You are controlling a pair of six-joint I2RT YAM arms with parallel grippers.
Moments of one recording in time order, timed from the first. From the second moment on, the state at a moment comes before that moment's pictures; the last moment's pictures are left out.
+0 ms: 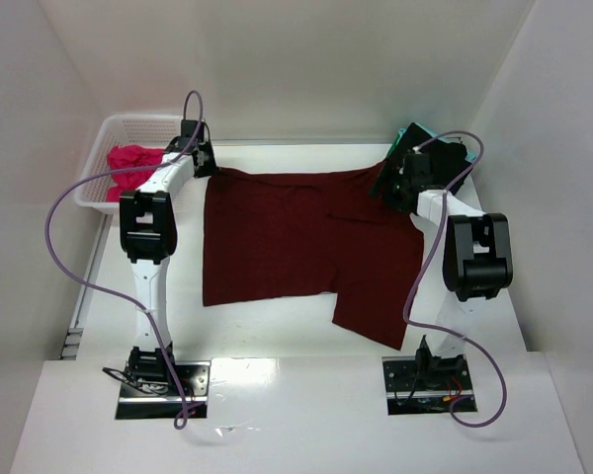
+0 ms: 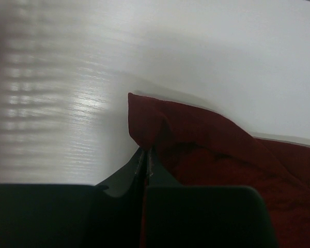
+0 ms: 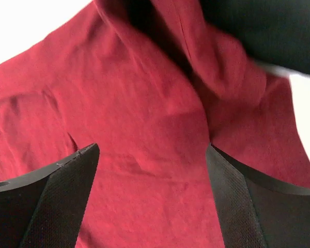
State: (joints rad) left arm -0.03 2.39 2.03 -0.45 -0.03 -0.30; right arm 0.04 1.84 1.19 -0.09 -0.10 0.50
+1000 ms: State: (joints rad) left arm -0.02 2.39 2.00 -0.45 -0.01 -0.29; right arm 0.04 1.85 1.10 -0.09 -0.13 0.51
